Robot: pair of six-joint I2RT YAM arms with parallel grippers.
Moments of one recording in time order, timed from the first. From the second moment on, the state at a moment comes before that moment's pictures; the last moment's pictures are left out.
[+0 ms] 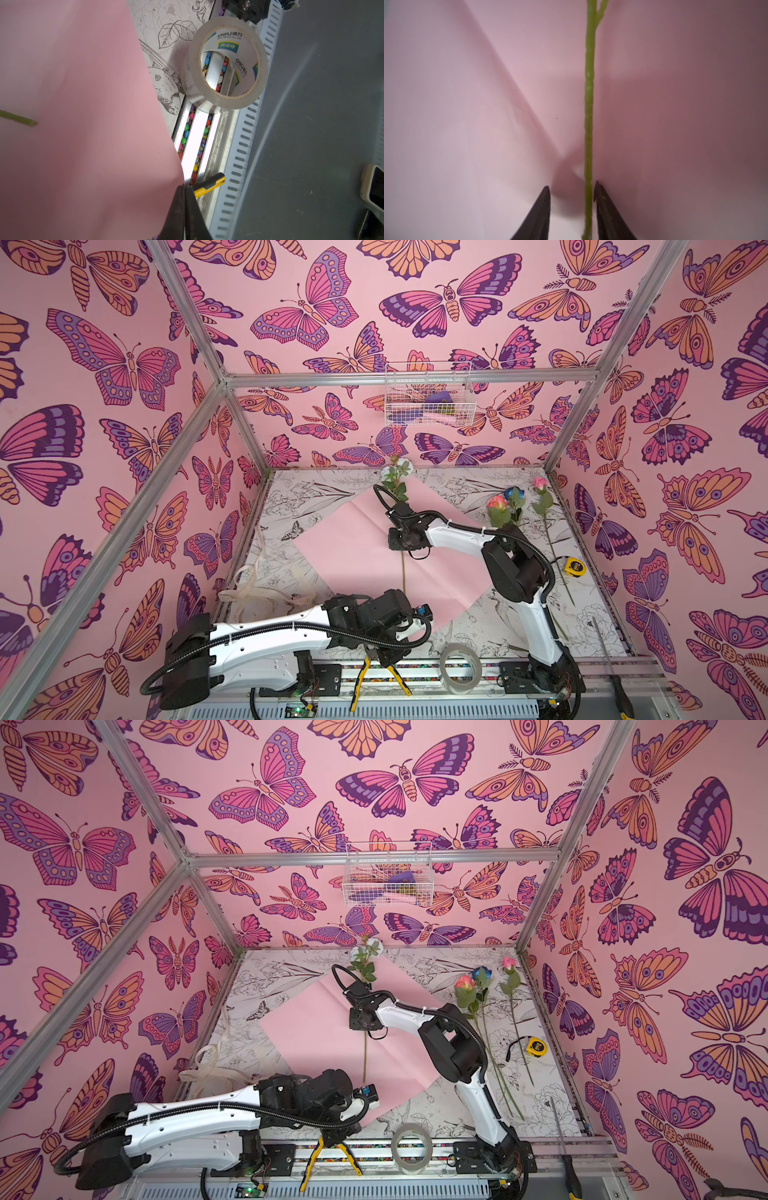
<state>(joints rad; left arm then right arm) -1.23 1.11 0.72 -0.65 0.25 -0.13 0.78 2.16 1.60 -0.49 0.08 0.69</state>
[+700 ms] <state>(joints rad) -1.02 0.96 0.73 -0.73 -0.10 -0.58 0.41 1.45 1.16 -0.73 0.15 0.54</state>
